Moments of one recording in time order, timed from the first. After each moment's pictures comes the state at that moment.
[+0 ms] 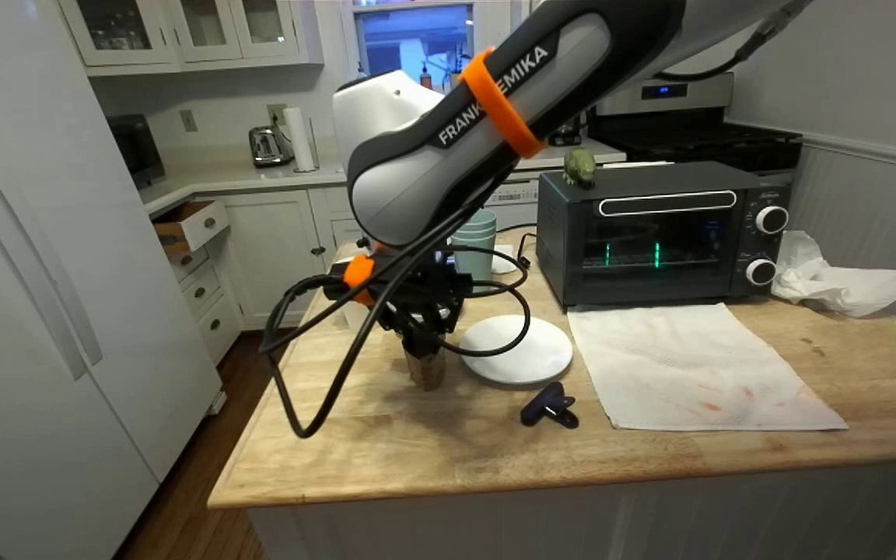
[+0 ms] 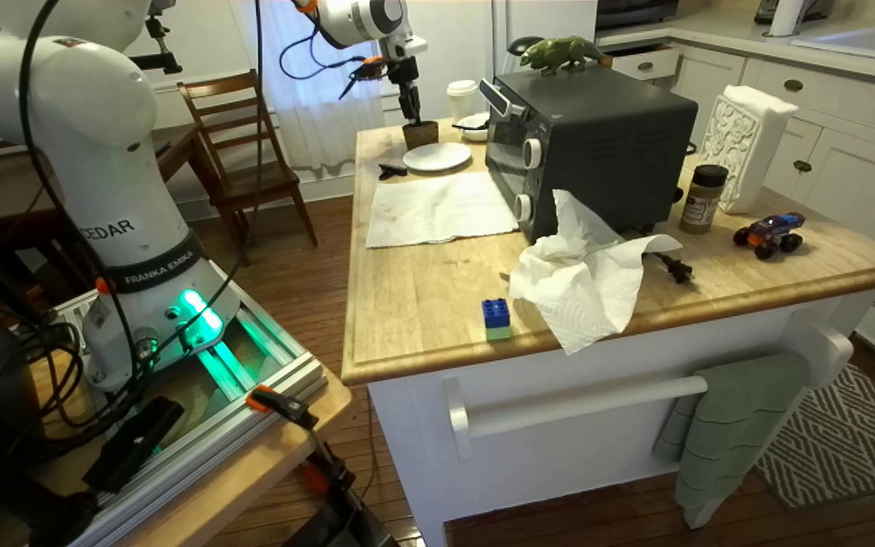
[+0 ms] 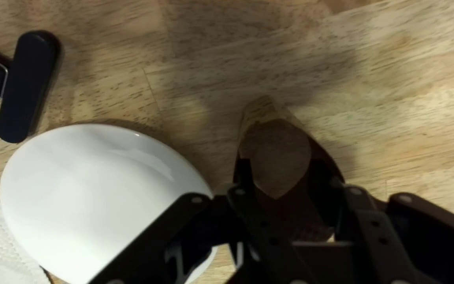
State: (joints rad) arm 0.36 0.81 -0.06 -1.37 -0.13 2.18 1.32
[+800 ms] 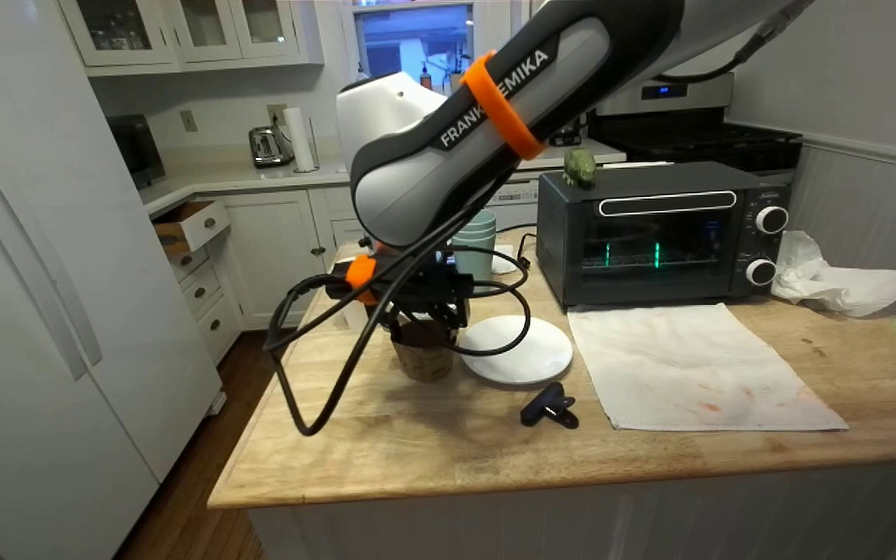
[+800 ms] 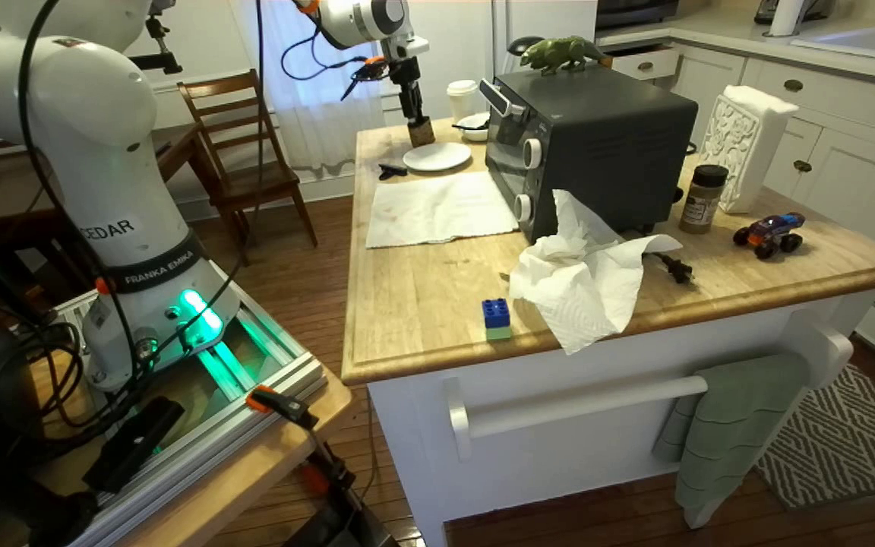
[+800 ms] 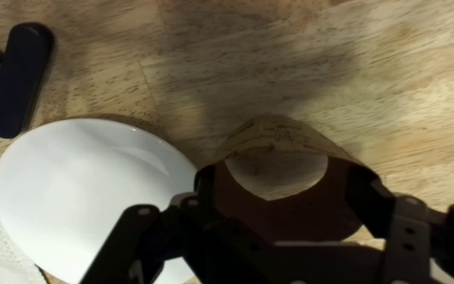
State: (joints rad) arm 0.36 0.81 -0.06 -1.37 -0.13 2.19 1.31
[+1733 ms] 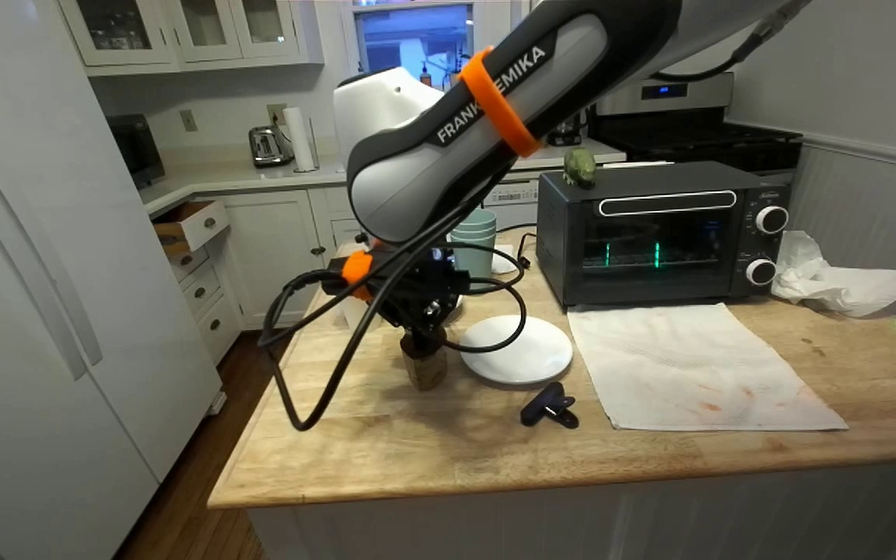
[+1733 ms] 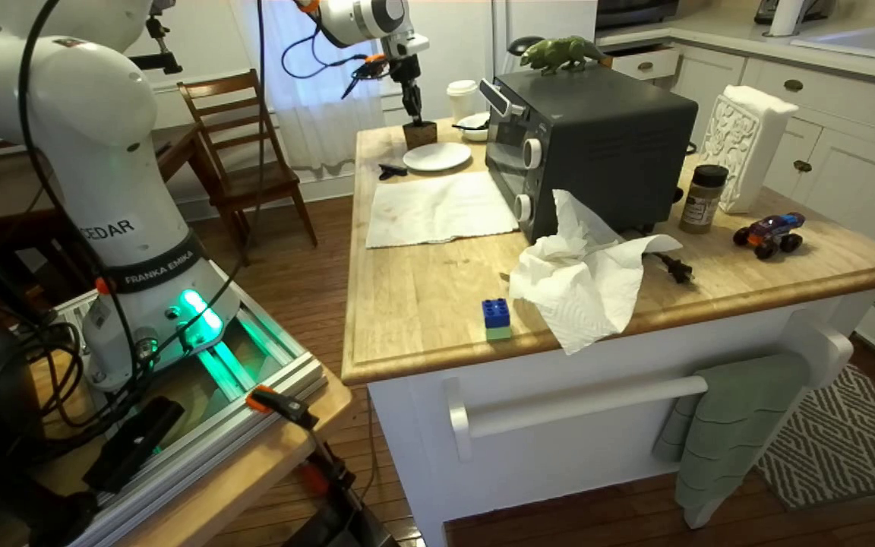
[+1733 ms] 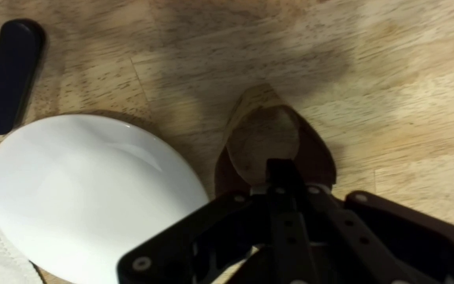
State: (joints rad) arm 0.36 0.82 -0.06 -1.35 -0.13 2.19 1.31
